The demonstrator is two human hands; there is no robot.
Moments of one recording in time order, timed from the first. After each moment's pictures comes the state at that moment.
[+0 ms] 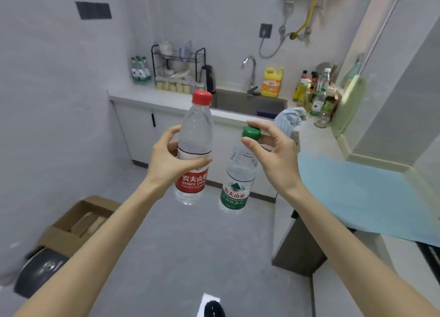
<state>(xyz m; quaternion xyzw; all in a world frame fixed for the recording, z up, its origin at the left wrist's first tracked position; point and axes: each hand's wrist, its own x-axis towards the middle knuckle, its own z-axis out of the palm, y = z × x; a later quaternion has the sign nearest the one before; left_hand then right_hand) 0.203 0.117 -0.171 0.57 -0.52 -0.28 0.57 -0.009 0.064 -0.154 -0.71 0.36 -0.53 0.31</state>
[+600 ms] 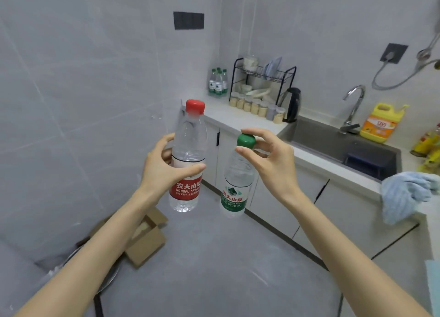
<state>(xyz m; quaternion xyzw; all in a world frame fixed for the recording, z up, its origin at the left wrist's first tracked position) 0.437 -0.047 -0.174 0.67 -0.37 -0.17 0.62 0.255 -0.179 -0.151 -0.77 0.22 -0.45 0.40</state>
